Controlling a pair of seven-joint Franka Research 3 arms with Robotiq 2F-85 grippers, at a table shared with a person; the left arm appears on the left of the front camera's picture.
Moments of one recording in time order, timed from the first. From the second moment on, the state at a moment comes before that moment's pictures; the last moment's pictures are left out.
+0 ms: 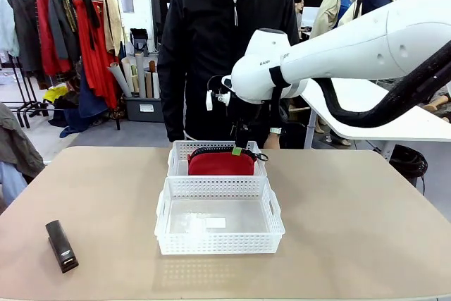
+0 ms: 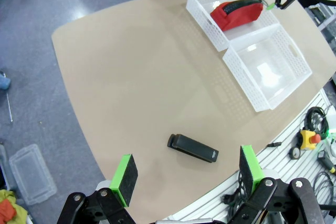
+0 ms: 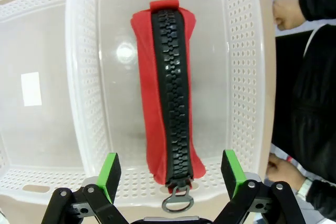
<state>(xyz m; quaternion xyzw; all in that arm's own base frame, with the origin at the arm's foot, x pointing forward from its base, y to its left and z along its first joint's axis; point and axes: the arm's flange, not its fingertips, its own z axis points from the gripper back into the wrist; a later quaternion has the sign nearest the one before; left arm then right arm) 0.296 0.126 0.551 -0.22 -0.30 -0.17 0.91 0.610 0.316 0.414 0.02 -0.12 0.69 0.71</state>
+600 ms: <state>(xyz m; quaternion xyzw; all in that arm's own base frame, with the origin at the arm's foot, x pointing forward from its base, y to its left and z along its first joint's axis) 0.296 0.126 0.551 -0.22 -0.30 -0.17 0.91 0.607 0.316 0.412 0.02 -0.11 0.69 0.71</state>
